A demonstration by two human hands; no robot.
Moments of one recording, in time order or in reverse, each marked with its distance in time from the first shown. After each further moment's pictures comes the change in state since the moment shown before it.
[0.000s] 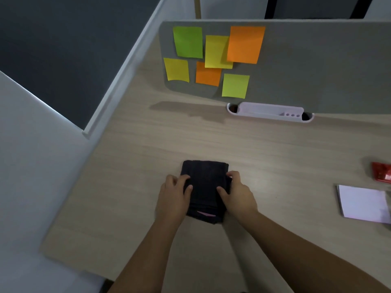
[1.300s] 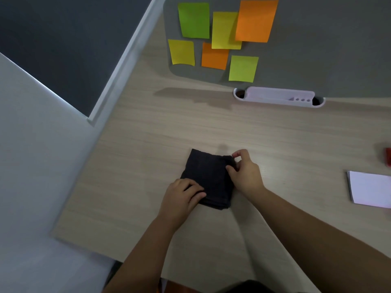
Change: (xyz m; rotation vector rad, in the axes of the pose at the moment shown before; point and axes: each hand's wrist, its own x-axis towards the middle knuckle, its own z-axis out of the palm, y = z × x) left_hand -0.028 -0.031 0.013 -0.068 0.142 0.548; right_hand 0.017 -0.006 -0.007 0.161 0.080 -0.077
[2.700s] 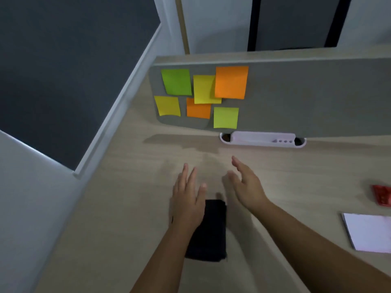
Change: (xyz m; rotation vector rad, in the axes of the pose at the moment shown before) left_hand 0.135 0.033 -0.006 -0.214 -0.019 -0.431; right_hand 0.058 -0.036 -0.055 0.085 0.111 -0.159
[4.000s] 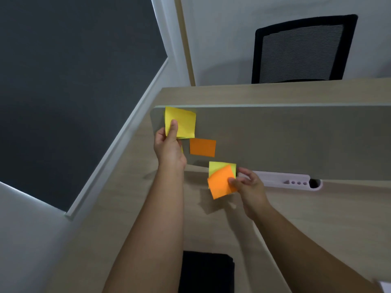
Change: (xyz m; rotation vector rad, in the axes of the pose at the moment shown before) left_hand 0.236 0.083 -0.084 -1.399 0.436 -0.336; right_hand 0.125 -0.018 0.006 0.840 0.138 0.250
